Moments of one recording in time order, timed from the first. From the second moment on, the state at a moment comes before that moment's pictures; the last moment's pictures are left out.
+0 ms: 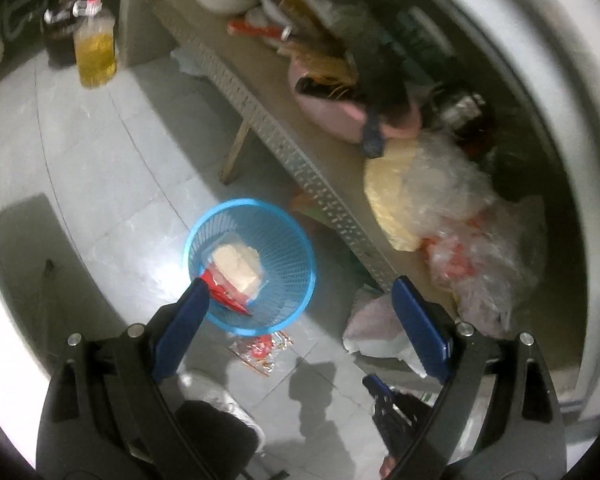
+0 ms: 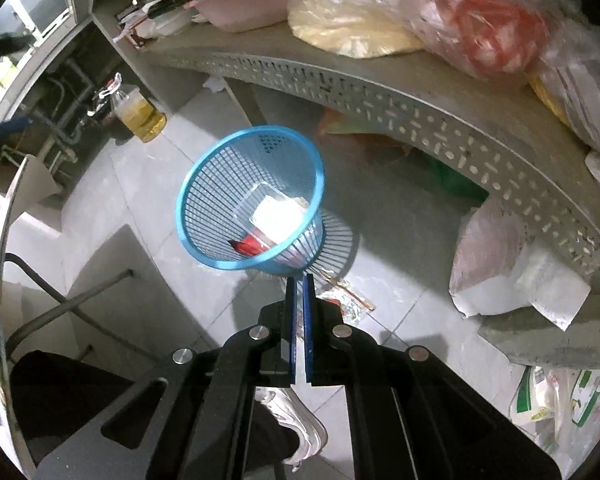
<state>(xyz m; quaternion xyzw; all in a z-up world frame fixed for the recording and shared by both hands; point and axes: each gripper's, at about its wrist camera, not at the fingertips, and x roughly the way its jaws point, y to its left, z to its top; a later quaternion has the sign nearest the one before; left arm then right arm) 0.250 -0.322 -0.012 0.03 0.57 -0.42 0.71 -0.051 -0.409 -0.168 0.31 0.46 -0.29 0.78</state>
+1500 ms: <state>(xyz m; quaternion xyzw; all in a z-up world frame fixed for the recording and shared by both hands) 0.215 -0.107 0.055 0.01 0.47 -0.35 0.81 -0.059 -0.414 -0.552 0.75 0.47 -0.28 0.37</state>
